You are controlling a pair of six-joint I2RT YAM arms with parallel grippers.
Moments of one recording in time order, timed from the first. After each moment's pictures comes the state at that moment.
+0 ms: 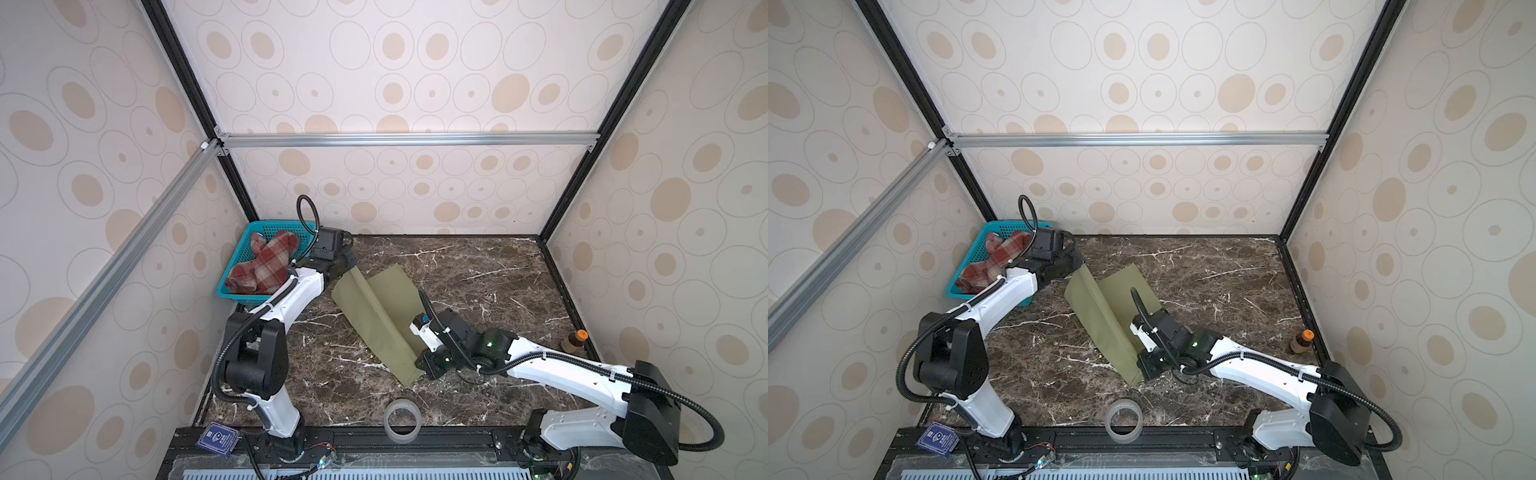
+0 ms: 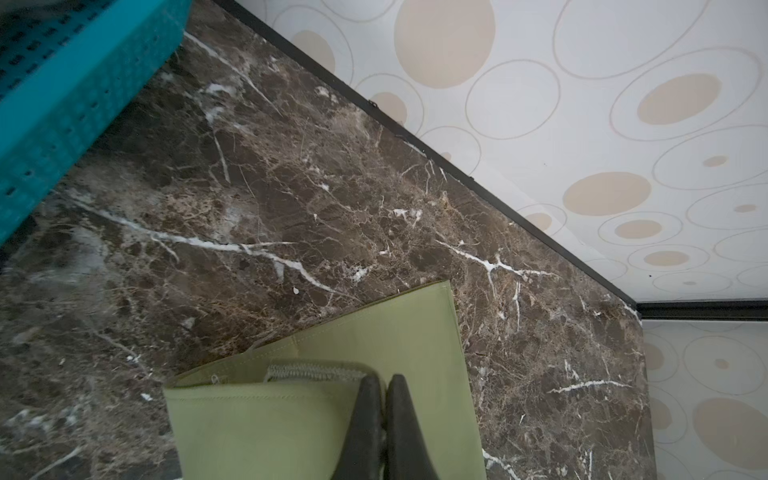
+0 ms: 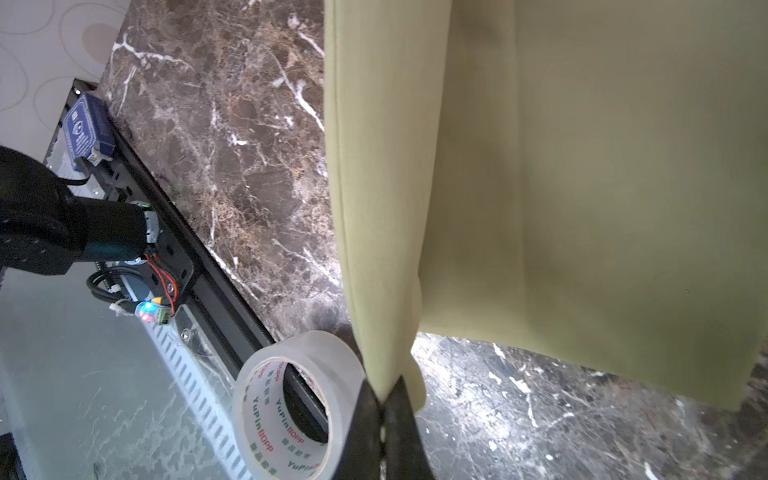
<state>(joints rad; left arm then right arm) -0.26 1.74 1.37 -0.33 -0.03 -0.75 0.92 1.29 0.86 -0.53 -0.20 0.43</state>
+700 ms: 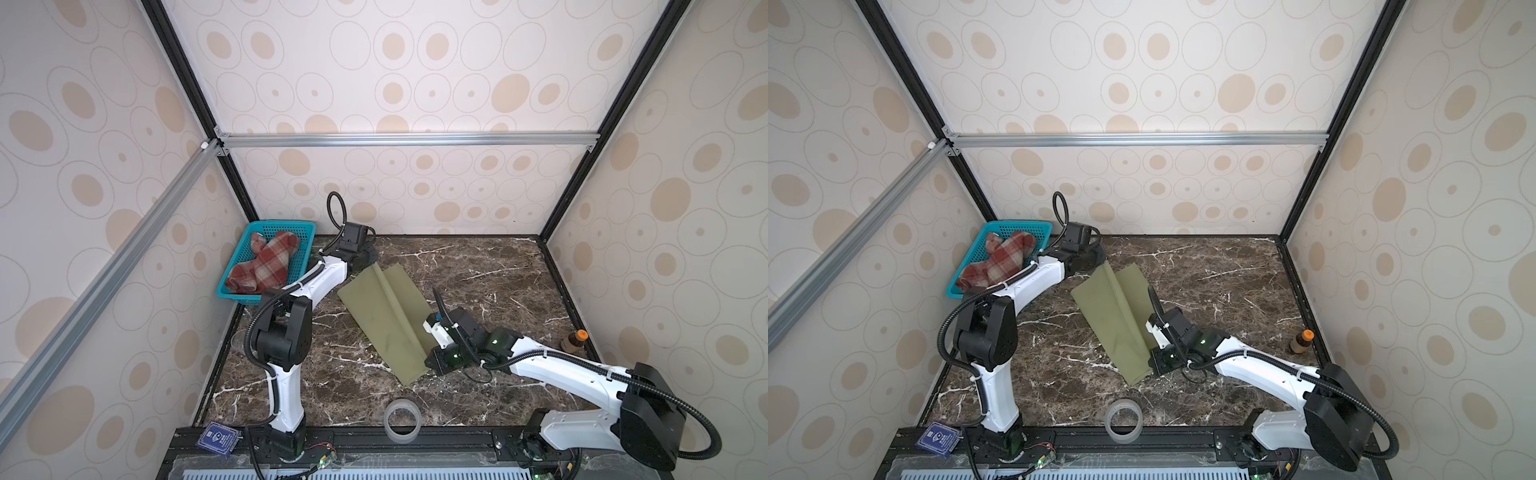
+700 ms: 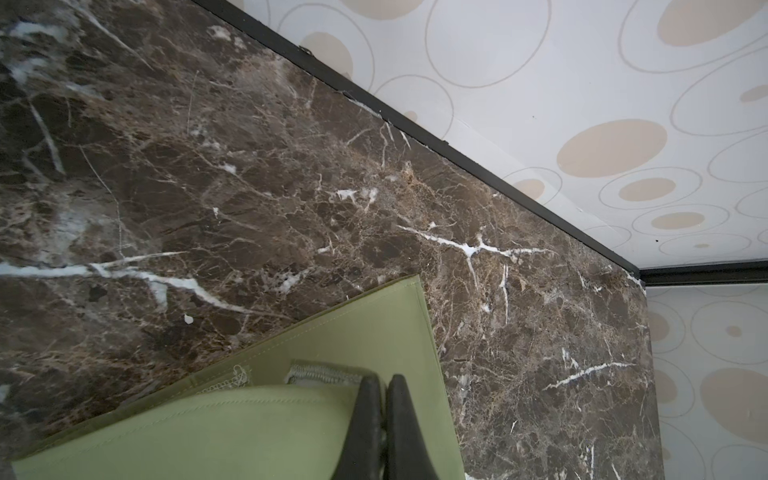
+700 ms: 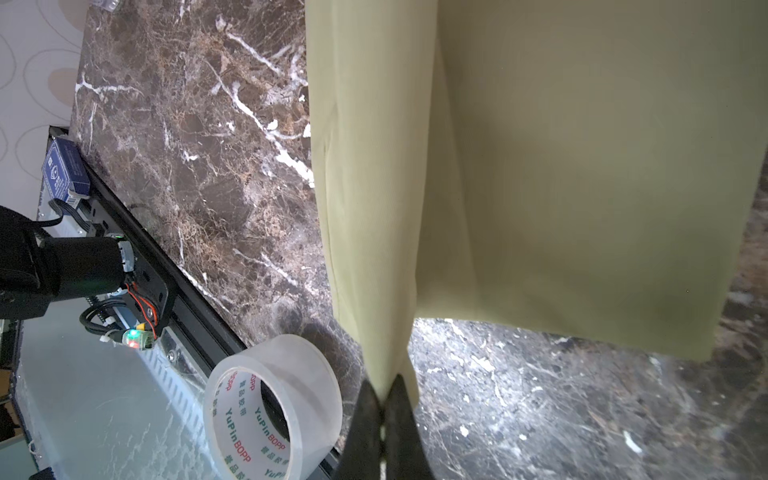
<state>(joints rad) -0.33 1.97 1.59 -0.33 -0.01 -0.75 0.82 1.27 0.77 -0.50 -0.26 0.48</state>
